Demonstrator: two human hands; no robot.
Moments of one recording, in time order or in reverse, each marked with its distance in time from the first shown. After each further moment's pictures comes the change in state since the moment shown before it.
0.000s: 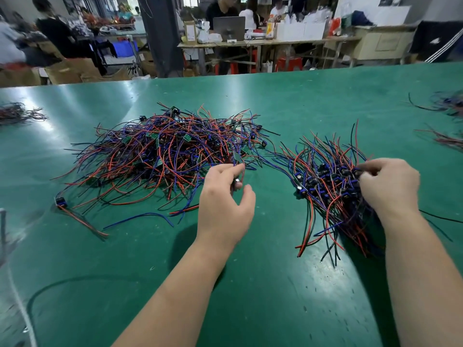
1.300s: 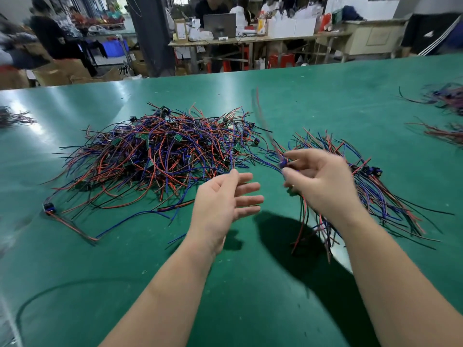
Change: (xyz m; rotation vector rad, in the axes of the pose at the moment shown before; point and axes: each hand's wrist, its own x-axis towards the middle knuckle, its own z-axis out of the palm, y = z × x) left_hand 0.005 0.015 -0.001 -0.781 -0.228 -0.706; right_hand -0.052 -0.059 0.019 0.664 -0.353 -0.209
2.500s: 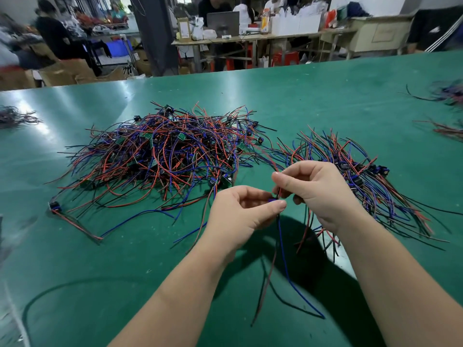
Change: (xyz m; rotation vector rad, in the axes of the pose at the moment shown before) left_hand -0.008 -0.014 0.004 0.182 -0.127 0.008; right_hand -0.006 -0.006 0.011 0.272 -0.190 0.191
